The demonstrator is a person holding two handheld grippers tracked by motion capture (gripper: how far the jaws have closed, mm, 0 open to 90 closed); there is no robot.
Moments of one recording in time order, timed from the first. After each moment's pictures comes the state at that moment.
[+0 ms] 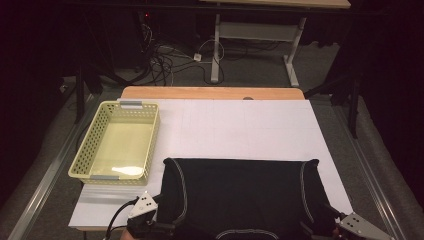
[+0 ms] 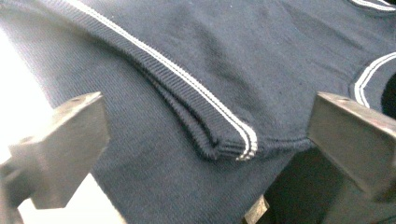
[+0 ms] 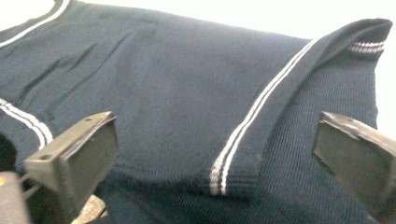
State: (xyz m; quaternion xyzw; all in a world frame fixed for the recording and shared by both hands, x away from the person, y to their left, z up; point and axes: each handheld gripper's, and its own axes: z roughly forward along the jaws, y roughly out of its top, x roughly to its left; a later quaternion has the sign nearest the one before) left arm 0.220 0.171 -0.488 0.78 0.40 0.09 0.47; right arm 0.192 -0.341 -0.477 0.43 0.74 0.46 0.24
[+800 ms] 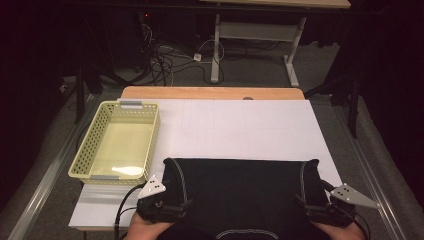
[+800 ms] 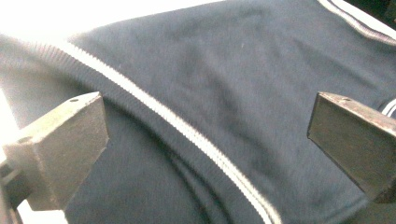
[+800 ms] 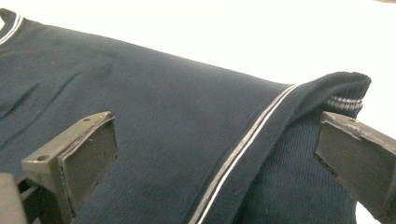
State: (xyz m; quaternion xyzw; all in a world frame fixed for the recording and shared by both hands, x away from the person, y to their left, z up) left arm 0.261 0.156 -0.476 0.77 0.41 0.08 0.48; right arm 0.256 -0.335 -0.466 0.44 0.73 0.45 0.26
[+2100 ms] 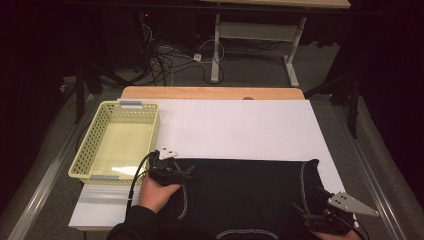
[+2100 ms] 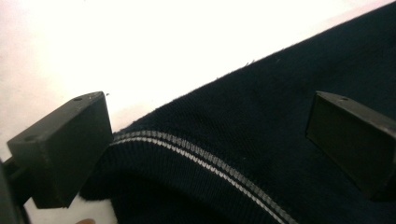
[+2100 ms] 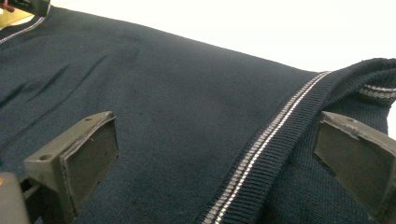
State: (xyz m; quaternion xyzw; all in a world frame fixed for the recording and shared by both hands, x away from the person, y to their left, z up) left arm 0.348 0.144 -0.475 0.78 0.47 0.15 0.39; right arm 0.240 -0.330 -0.472 0.42 0.75 0.46 0.24
